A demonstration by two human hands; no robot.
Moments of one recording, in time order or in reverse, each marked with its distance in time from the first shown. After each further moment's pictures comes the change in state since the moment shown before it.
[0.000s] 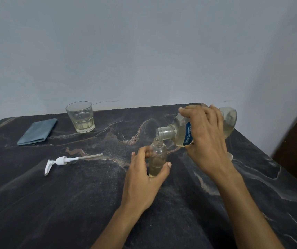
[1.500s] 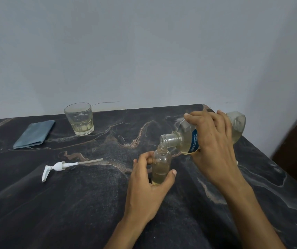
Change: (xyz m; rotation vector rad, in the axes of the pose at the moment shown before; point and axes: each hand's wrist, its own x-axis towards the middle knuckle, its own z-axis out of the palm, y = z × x) left_hand 0.002 0.005 0.001 -0.092 0.020 -0.022; right_hand 0.001 -0.001 -0.003 -0.018 -0.038 0.009
